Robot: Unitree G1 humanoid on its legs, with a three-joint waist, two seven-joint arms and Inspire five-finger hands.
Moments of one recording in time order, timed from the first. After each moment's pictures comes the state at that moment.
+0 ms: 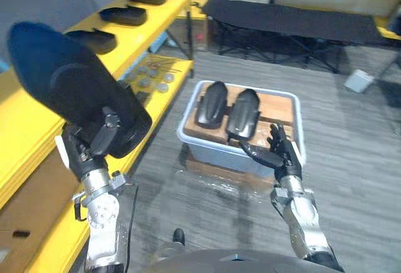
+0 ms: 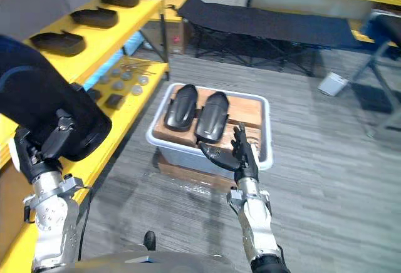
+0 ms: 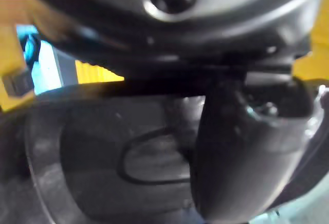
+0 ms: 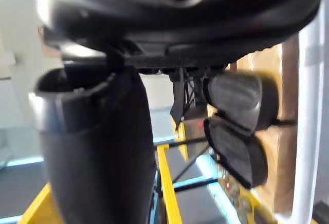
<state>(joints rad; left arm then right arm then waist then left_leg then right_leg) 0.28 0.05 0.22 -0.18 -0.16 -0.35 0.39 0.07 -0.16 0.09 0.27 0.28 -0.32 -0.06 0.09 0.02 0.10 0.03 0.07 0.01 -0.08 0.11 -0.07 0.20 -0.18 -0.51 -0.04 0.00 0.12</state>
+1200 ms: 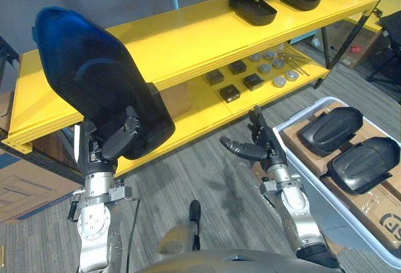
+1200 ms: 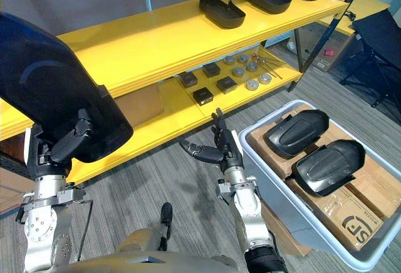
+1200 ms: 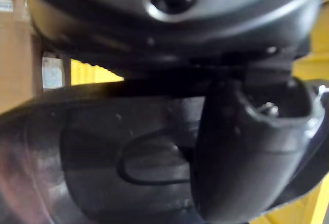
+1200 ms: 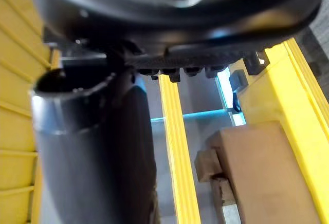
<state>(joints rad) 0.32 0.09 0.17 -0.24 -0.26 -0.36 0.04 0.08 -0.16 0.14 0.18 0.25 -0.32 0.09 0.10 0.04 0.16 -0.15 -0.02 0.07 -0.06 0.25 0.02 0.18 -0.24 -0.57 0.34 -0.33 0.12</state>
